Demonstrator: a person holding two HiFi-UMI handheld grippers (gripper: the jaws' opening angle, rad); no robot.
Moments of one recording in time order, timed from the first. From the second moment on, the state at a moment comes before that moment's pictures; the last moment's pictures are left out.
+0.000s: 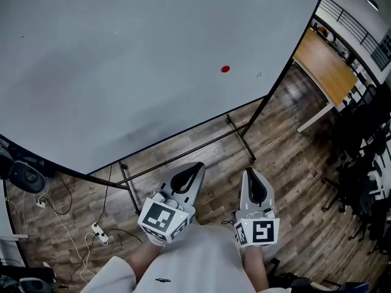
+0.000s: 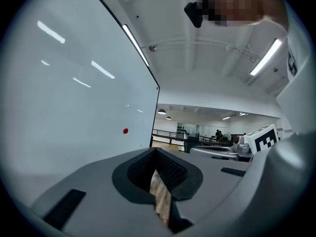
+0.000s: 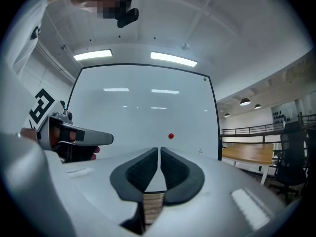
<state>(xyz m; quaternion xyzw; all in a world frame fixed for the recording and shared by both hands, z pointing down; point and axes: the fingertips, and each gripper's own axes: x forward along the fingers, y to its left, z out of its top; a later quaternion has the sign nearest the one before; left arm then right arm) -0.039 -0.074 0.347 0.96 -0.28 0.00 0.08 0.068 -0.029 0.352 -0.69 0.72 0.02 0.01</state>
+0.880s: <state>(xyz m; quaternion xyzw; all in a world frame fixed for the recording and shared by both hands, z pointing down) 0.007 -0.163 0.353 0.93 -0.37 0.02 0.09 0.121 -0.147 0.360 -0.62 0.78 0.01 0.01</state>
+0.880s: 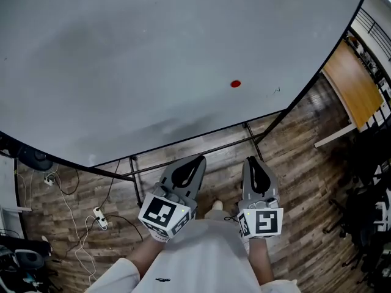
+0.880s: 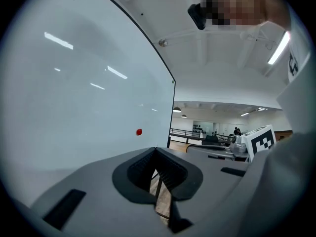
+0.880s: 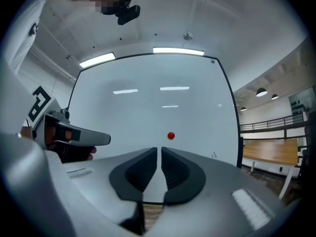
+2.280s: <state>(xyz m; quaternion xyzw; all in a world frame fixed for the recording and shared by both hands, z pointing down) 0.028 -0.255 0.359 0.91 -0.41 0.02 0.09 0.125 -0.307 0.343 -0.60 0.80 0.02 0.00</state>
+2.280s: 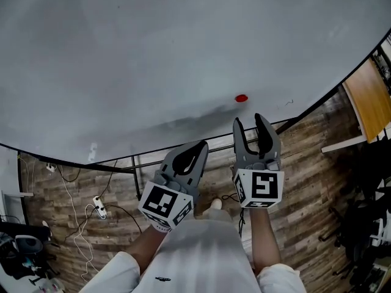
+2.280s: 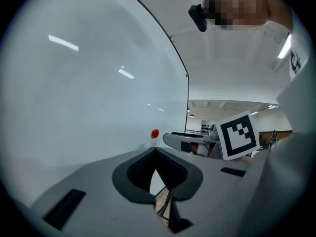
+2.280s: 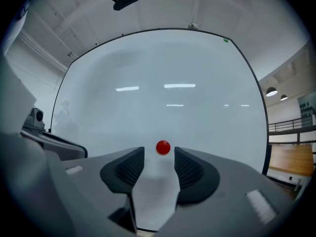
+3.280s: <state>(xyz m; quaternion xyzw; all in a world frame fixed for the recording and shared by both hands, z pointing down) 0.011 -0.268 0.369 0.89 -0.45 0.02 0.11 0.120 -0.357 0.346 -0.60 0.80 0.03 -0.01</state>
